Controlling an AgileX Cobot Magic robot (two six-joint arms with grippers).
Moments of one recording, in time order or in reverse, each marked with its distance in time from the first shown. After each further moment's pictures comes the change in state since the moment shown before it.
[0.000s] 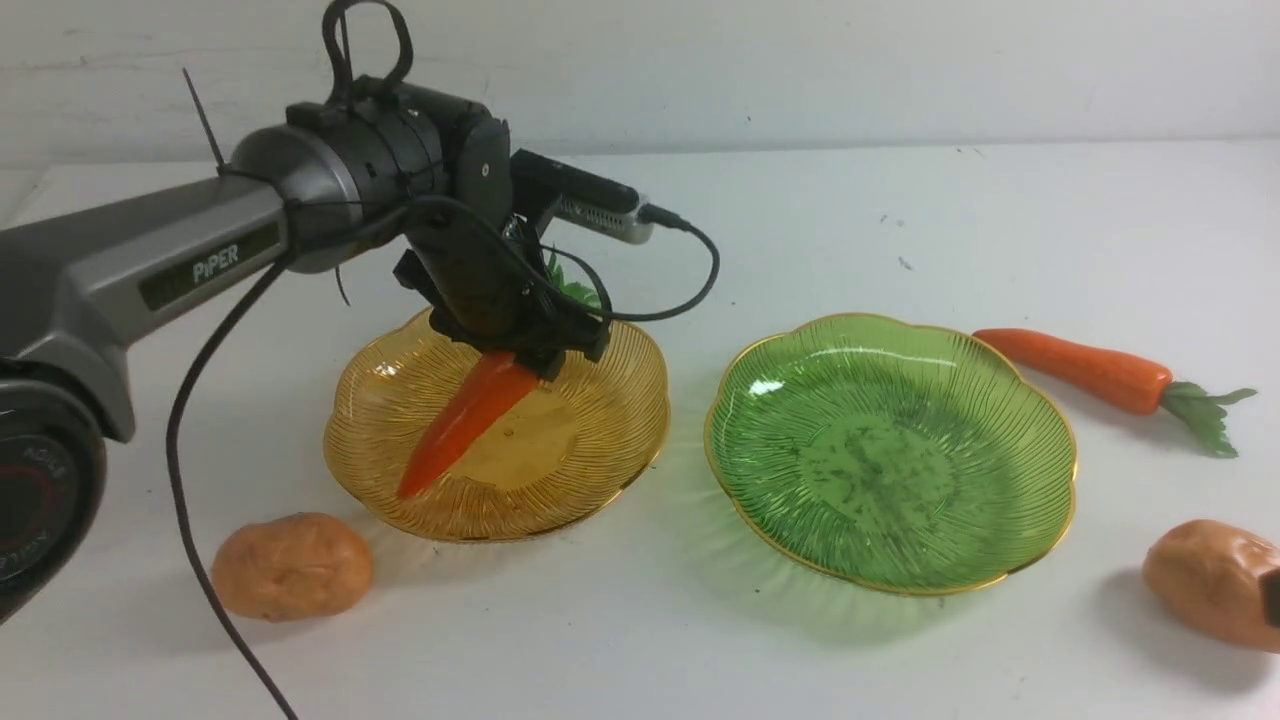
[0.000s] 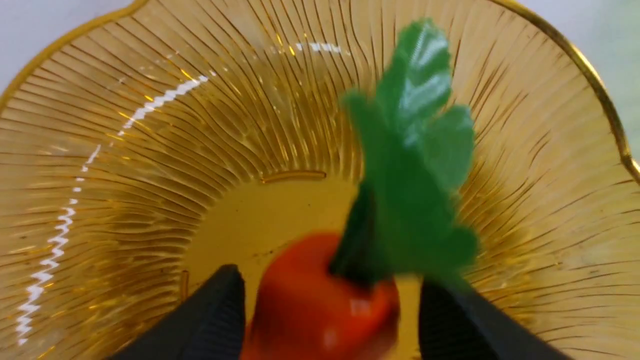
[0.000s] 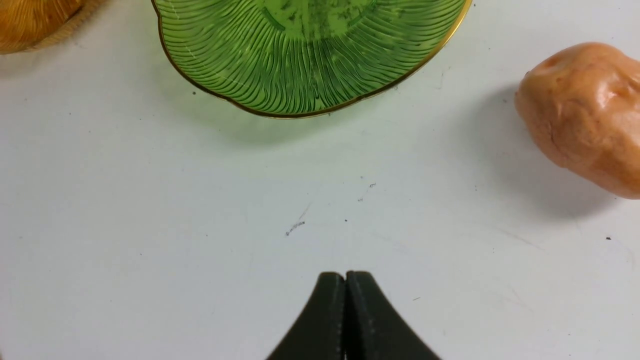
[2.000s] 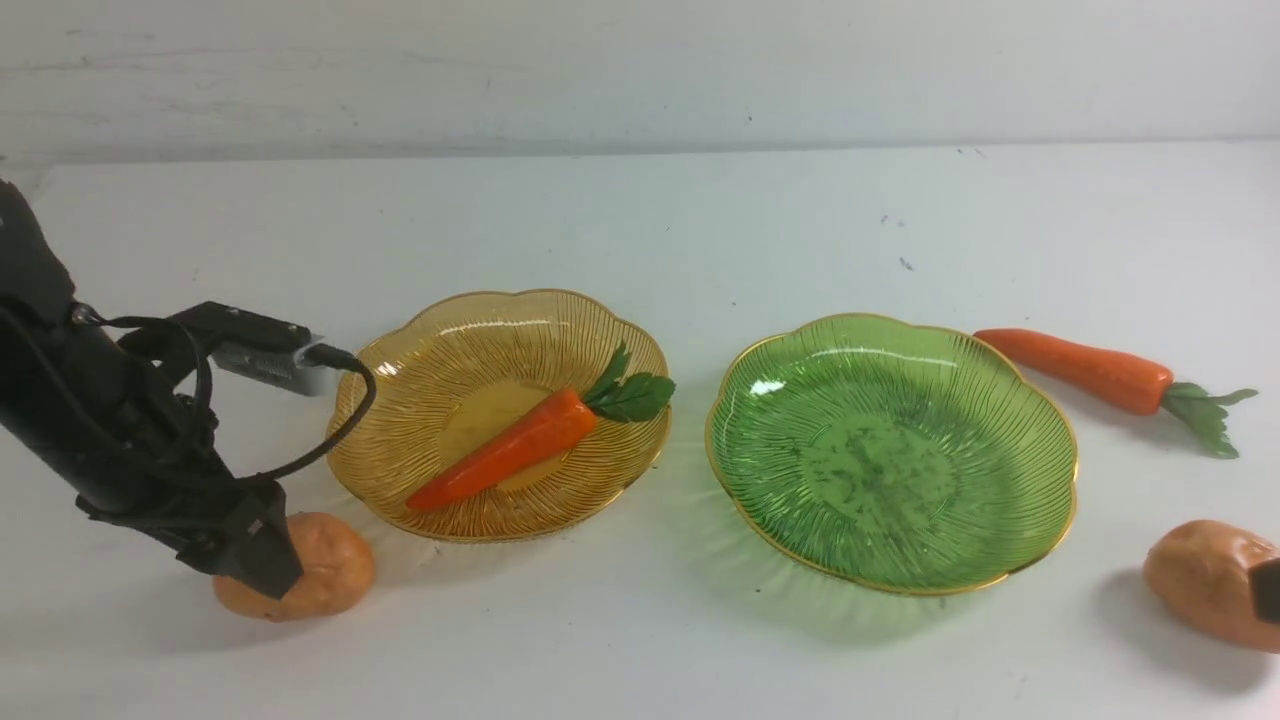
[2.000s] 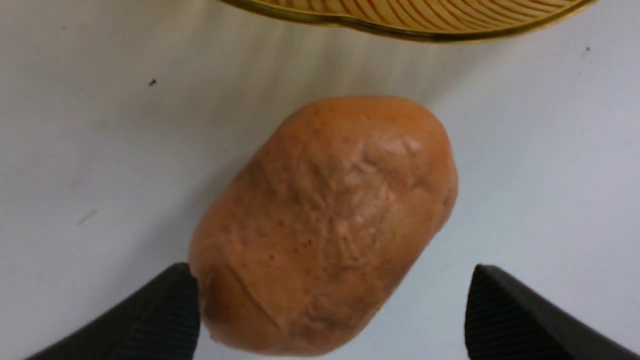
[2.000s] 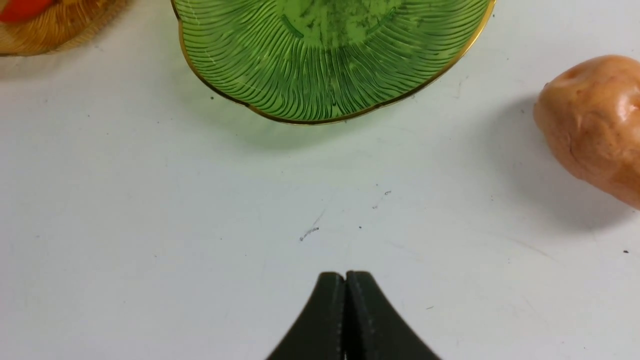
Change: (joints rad) right arm 0.000 0.000 0.000 0.031 -0.008 -0.027; left arm 0.457 -0.366 0.582 -0.344 0.153 0.758
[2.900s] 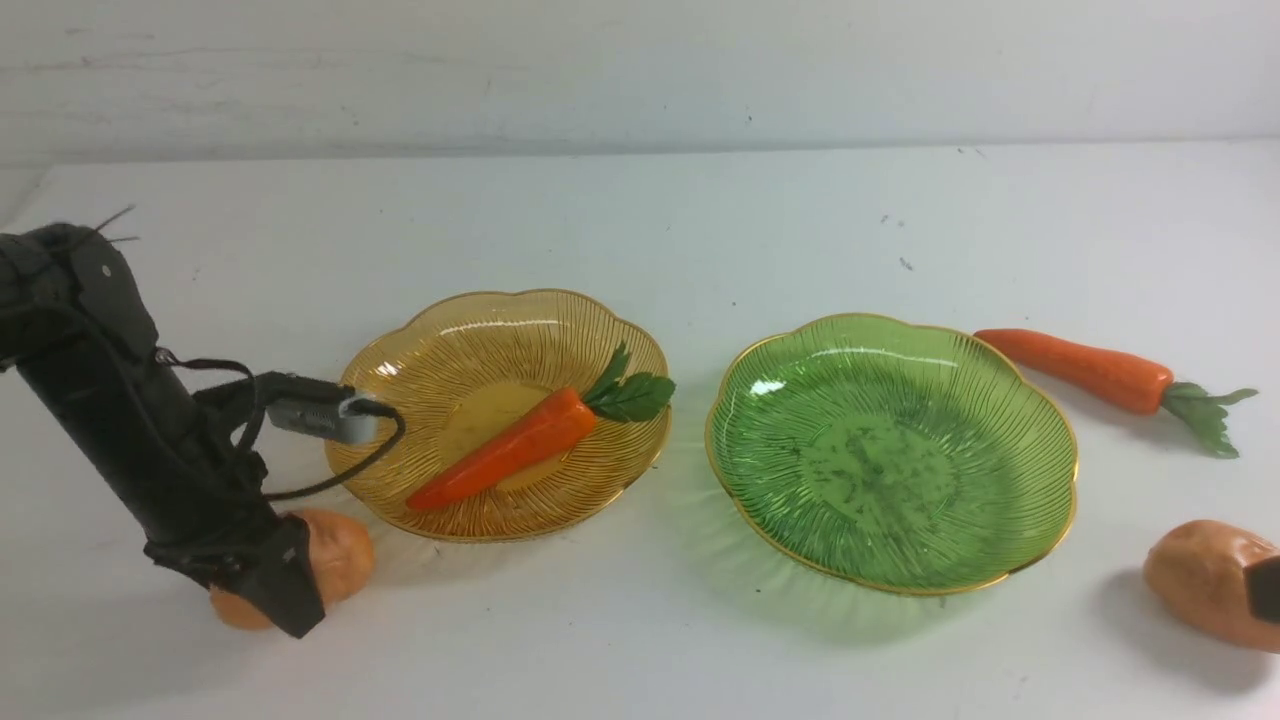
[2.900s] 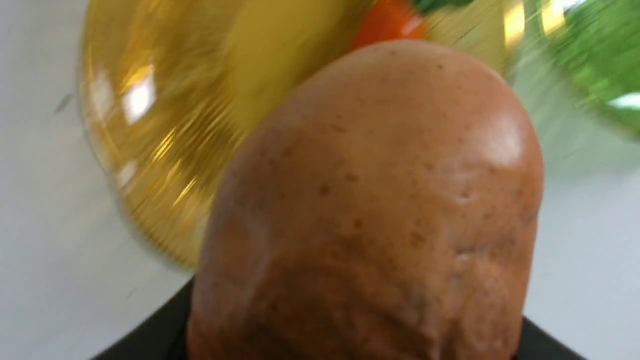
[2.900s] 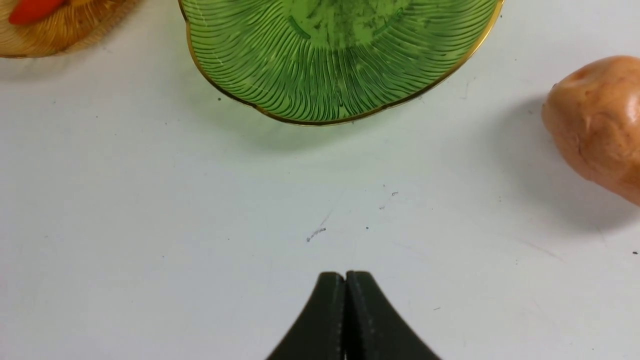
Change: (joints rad) right arm 0.000 0.000 0.000 0.008 0.000 0.000; left arm -0.073 -0.013 -0.407 -0.207 0.194 -0.239
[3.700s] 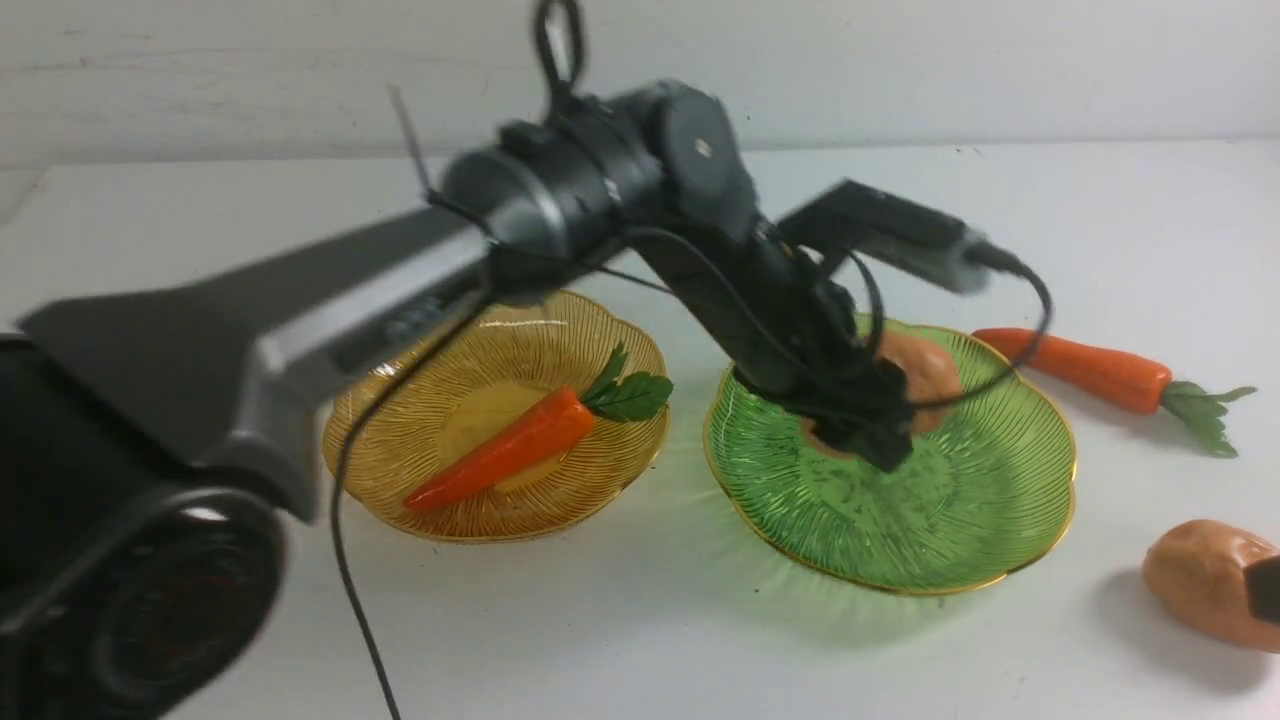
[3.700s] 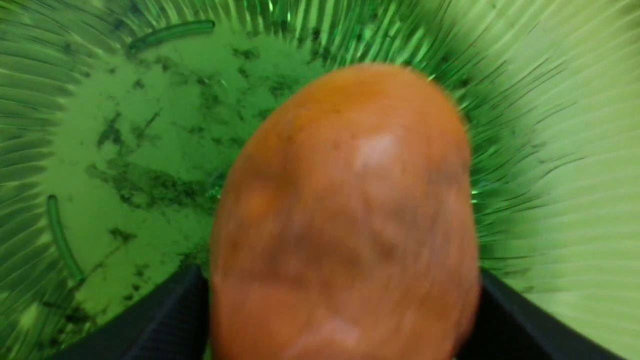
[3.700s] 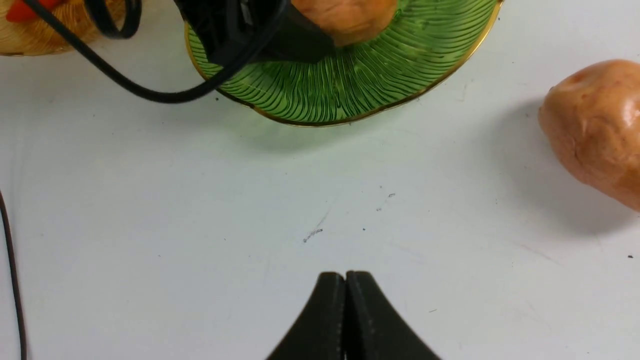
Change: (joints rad) right arm 0.000 0.000 0.000 0.000 0.000 -0.013; left arm -0.719 0.658 -0.524 0.147 -0.259 -0.083
